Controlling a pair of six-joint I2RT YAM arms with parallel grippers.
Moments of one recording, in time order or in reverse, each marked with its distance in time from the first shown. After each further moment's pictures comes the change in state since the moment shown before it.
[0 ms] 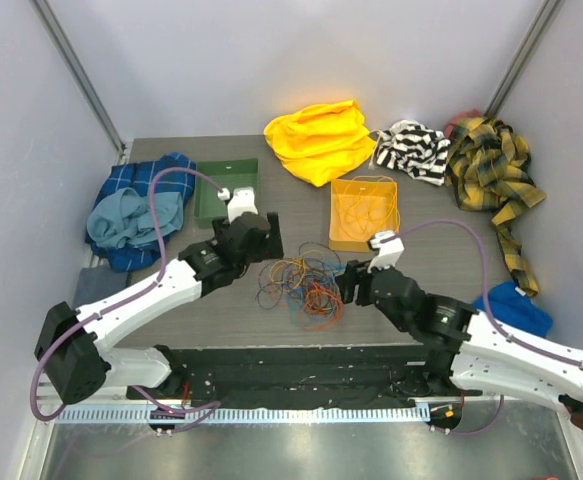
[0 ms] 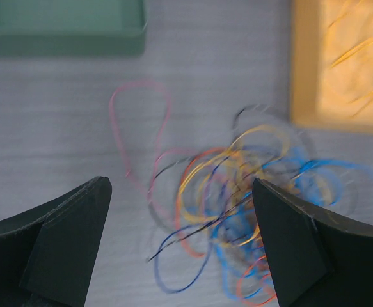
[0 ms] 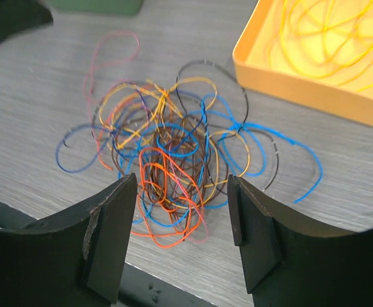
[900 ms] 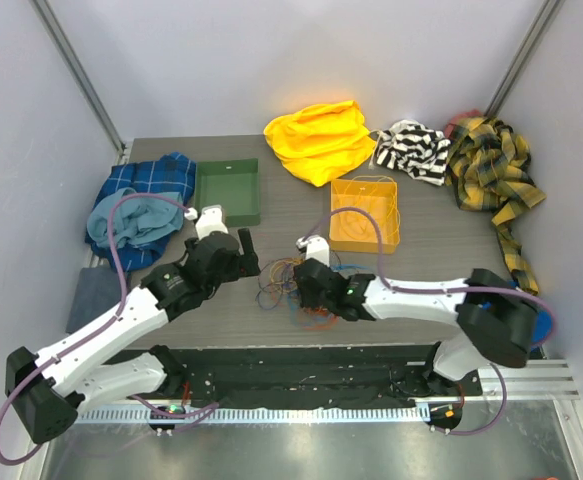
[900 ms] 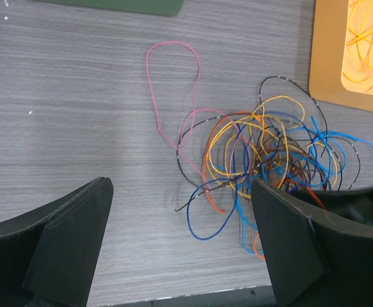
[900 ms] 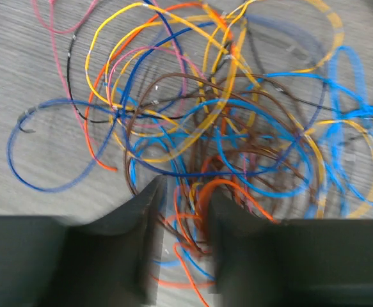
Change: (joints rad) left arm 0.026 -0.265 -0.158 -0.178 0.042 -0.090; right arm 0.013 0.757 0.176 0.210 -0.153 0.086
